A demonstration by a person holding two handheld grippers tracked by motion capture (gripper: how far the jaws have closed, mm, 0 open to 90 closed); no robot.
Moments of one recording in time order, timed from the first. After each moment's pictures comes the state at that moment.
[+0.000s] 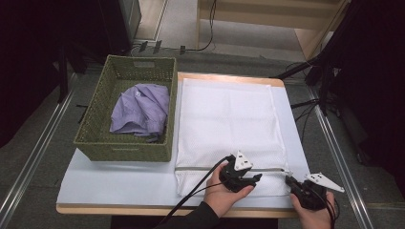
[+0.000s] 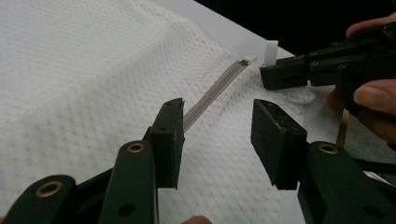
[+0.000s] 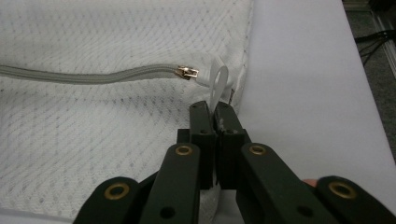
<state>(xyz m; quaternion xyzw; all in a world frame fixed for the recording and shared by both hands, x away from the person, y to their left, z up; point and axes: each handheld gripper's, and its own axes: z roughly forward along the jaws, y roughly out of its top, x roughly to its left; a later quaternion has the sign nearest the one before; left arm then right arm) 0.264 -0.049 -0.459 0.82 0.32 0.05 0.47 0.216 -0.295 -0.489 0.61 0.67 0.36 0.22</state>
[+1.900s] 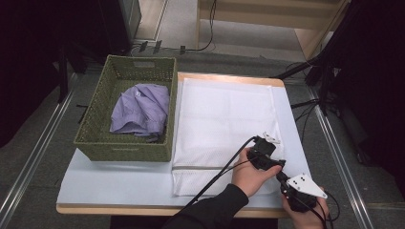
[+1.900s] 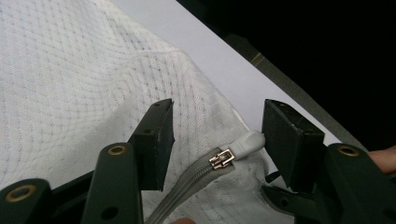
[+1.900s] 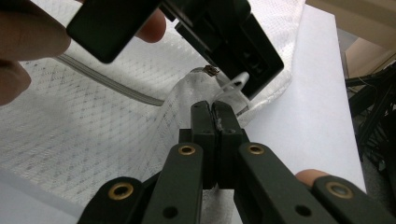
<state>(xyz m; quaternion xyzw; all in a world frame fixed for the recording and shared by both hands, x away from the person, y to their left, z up) 0.321 -0.122 -0.441 0.83 0.37 -0.02 0.42 0.207 -0.255 -0.468 0.45 0.75 0.36 0.33</state>
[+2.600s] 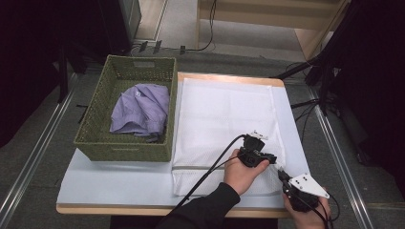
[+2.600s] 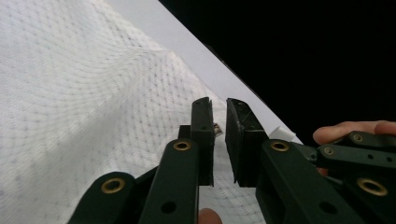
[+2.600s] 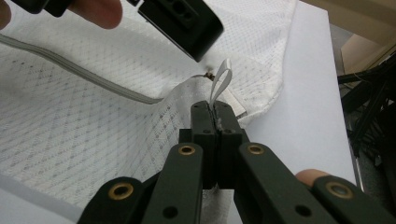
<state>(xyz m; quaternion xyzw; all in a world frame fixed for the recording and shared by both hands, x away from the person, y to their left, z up) 0.328 -0.092 -0.443 0.80 0.37 -0.10 0.46 0.208 -0.260 -0.469 0.46 0.74 0.36 0.33</state>
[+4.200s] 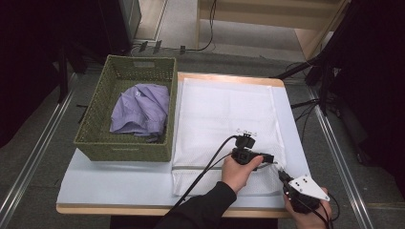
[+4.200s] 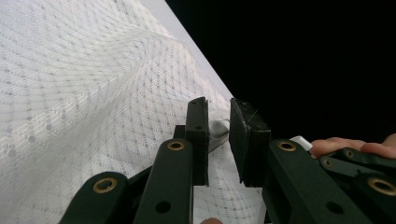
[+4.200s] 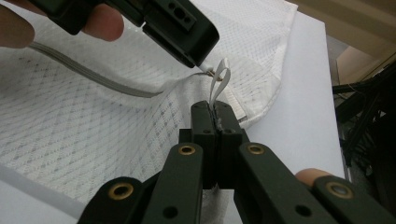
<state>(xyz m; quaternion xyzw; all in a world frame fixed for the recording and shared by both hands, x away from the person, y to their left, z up) 0.342 -0.077 -0.465 0.74 0.41 -0.20 0.49 0.204 -0.260 -0.467 0.44 0.75 0.36 0.34</state>
